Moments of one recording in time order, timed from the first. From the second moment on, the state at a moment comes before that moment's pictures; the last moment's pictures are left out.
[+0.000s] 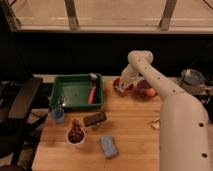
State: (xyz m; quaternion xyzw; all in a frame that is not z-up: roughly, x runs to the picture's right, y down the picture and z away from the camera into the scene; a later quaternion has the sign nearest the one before) arm 0.136 -0.006 0.928 -0.22 -0.21 -0.29 0.91
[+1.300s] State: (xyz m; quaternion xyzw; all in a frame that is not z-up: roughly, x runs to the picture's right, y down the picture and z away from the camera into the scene) arm 0.114 -0.037 0.967 -0.20 -0.22 -0.30 0.91
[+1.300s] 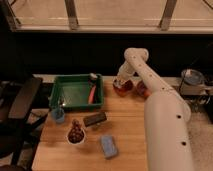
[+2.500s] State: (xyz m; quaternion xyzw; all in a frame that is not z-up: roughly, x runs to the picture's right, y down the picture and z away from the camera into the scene) arm 0.145 -0.029 0.959 -0.22 -0.18 -0.30 0.91
